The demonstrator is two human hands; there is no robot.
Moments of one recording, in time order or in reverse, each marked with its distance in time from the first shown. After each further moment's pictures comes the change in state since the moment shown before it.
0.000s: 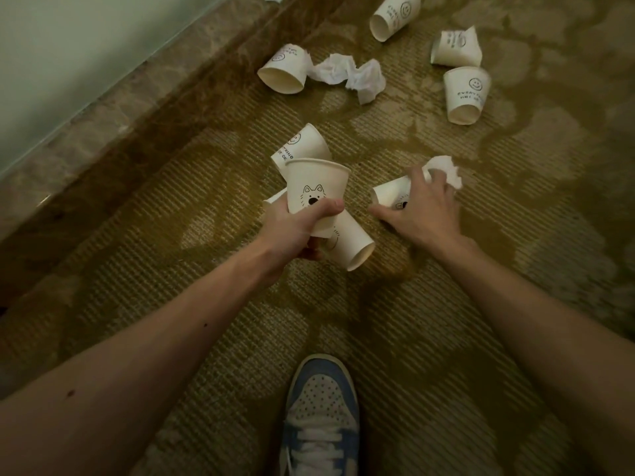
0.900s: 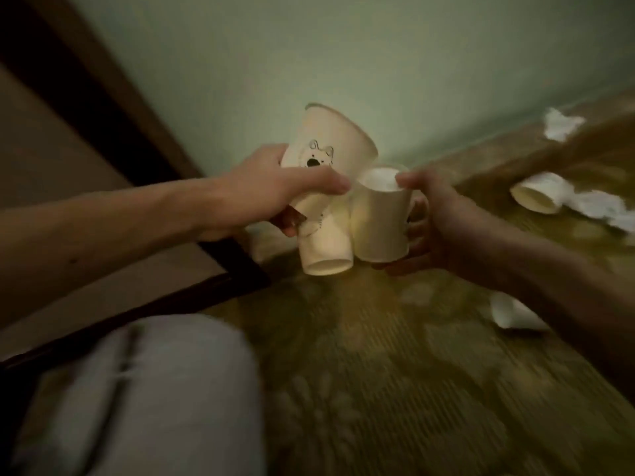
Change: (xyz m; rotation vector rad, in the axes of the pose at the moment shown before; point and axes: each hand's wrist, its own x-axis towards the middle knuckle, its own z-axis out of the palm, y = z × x) left_hand -0.208 0.129 -0.286 0.383 0.311 0.211; right_hand -0.128 -0.325 -0.054 0.872 -0.888 -0.375
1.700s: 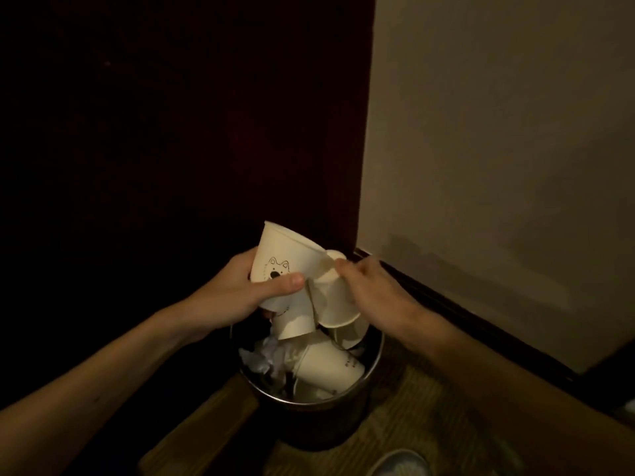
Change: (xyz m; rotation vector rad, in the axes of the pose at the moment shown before) left_hand -0.513 -0.248 -0.119 -0.414 1.073 -0.262; right_hand -0.078 0.056 0.552 -0.819 -0.899 -0.287
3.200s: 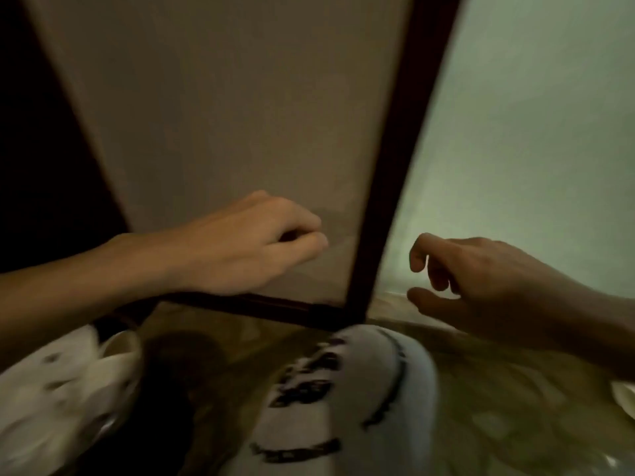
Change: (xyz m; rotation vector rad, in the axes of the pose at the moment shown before) left_hand 0.033 0.199 0.241 0.720 -0.541 0.852; right_hand -0.293 0.048 -0.247 -1.033 0.371 0.083
